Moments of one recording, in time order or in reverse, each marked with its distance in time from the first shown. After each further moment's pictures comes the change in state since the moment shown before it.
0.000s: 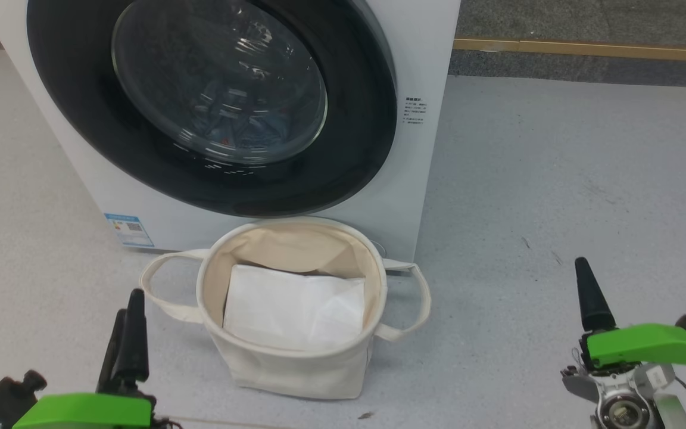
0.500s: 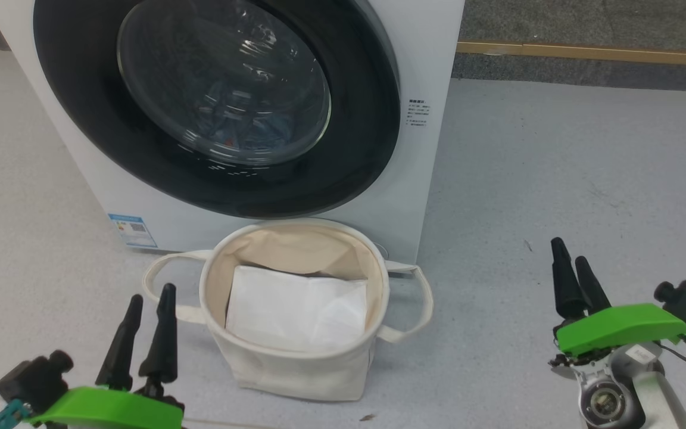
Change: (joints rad) left arm -0.001 0.062 -0.086 -0.045 0.303 0.009 -0.042; right arm -0.044 -0.035 0.079 -0.017 -0.233 0.000 -0.016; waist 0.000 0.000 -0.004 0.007
